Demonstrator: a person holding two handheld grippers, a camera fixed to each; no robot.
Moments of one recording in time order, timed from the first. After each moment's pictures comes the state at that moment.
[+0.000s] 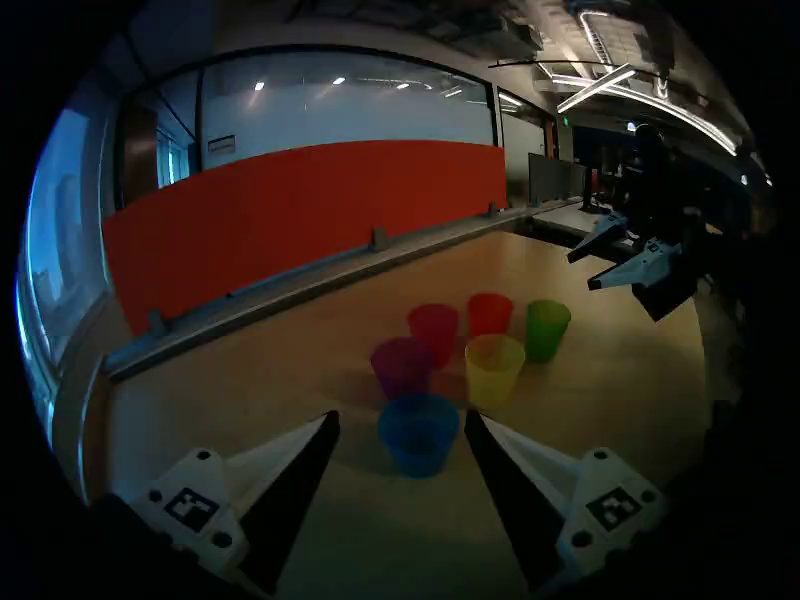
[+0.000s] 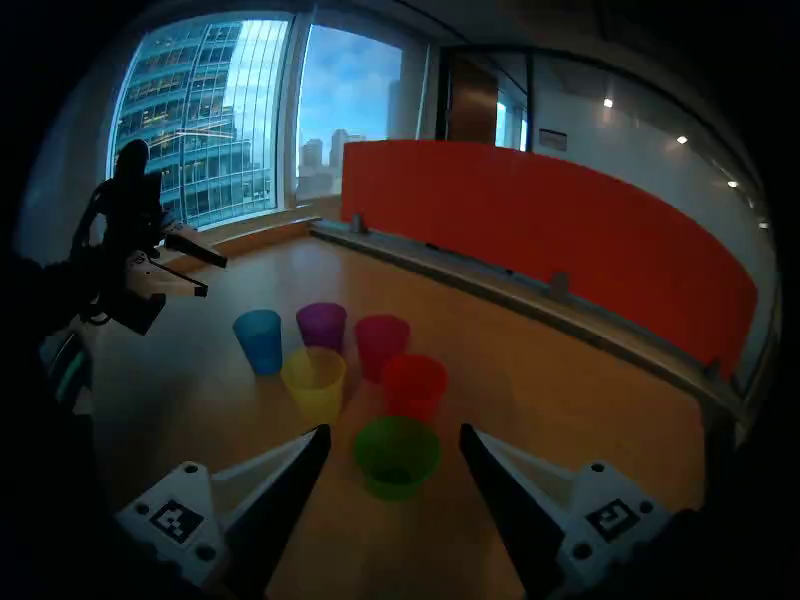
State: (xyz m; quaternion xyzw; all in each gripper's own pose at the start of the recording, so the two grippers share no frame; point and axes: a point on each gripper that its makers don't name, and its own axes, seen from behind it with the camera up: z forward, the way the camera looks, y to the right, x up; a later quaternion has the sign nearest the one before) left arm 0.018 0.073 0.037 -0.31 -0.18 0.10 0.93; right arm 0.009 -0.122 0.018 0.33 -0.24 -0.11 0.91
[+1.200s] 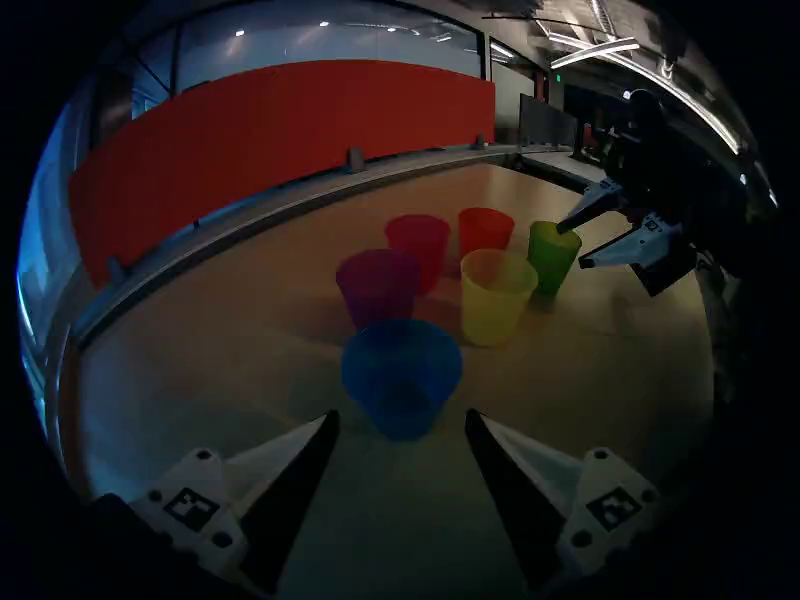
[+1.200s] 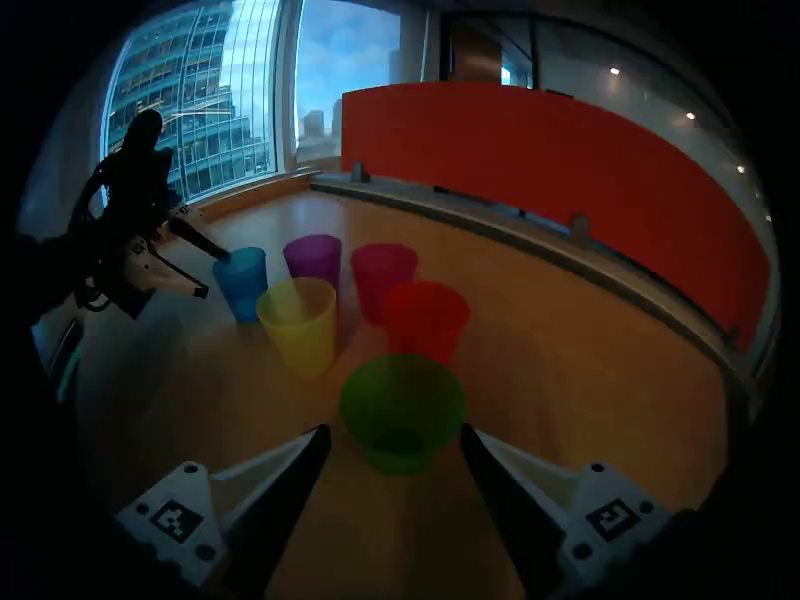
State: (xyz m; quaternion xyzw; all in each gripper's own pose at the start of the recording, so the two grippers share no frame) left arm -0.065 0.091 0.047 -0.33 -0.28 0.12 0.89; right arm -0.075 -0.128 0.027 0.33 -0.30 -0.12 0.89
